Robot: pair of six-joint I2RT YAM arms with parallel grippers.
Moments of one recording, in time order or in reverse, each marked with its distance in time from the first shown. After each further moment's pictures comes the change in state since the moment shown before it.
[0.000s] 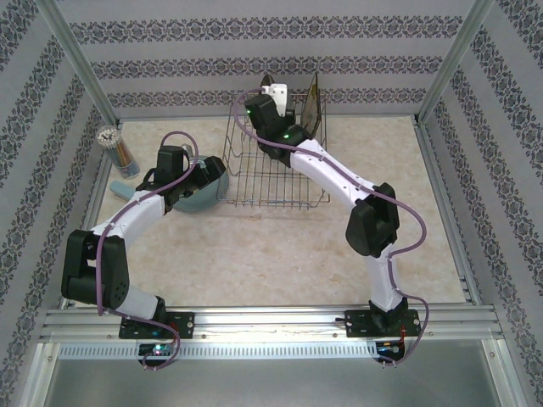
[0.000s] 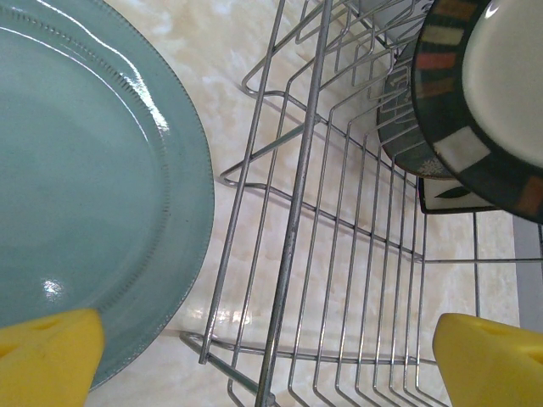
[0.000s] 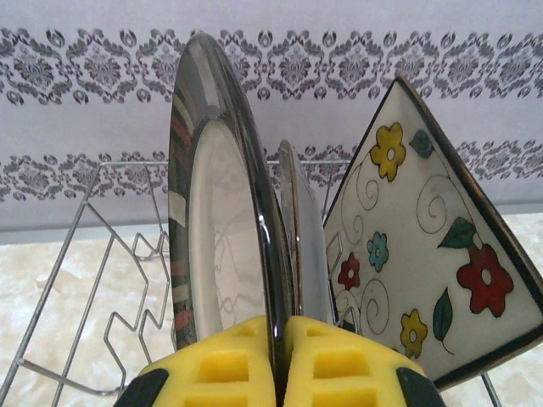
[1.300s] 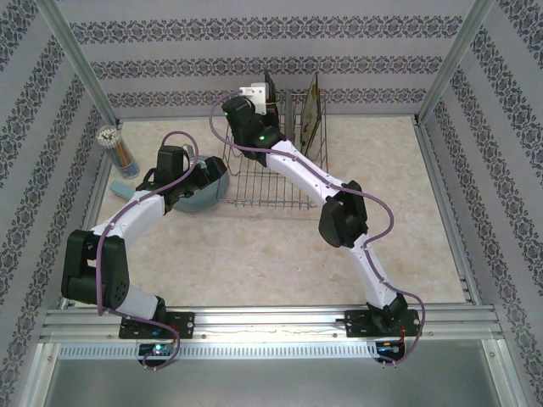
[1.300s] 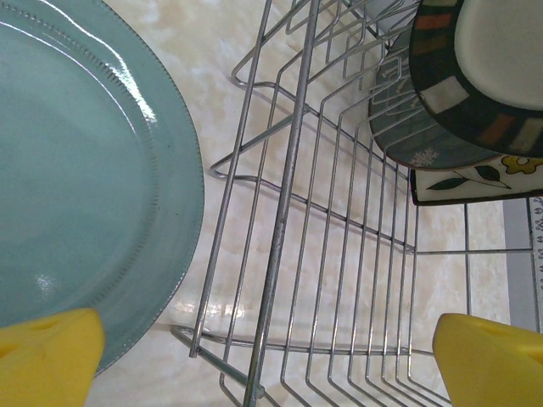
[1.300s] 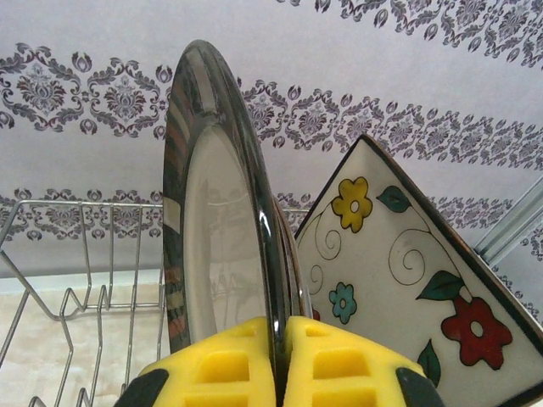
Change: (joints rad) left arm 0.000 0.000 0.000 0.000 0.026 0.000; right arm 0.040 0.291 0.334 0.023 0.292 -0.176
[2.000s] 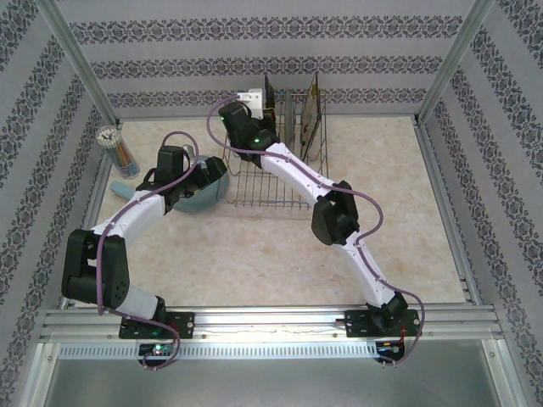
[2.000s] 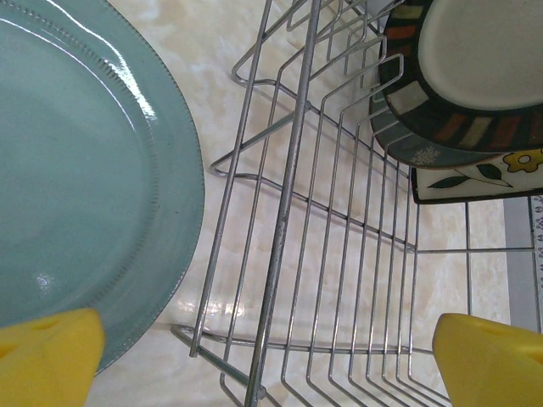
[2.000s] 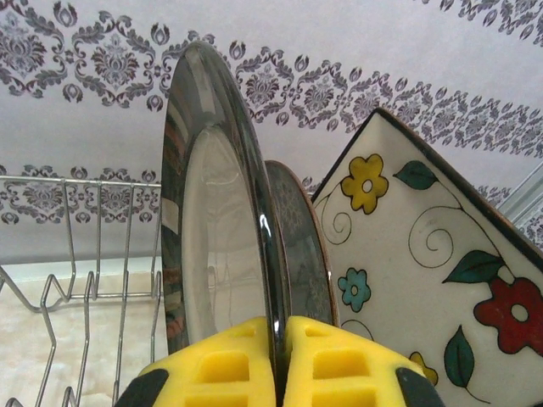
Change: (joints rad) left arm 0.000 0.005 0.000 0.000 0.004 0.000; right arm -0.003 0.104 0.086 -0.026 0.034 0.011
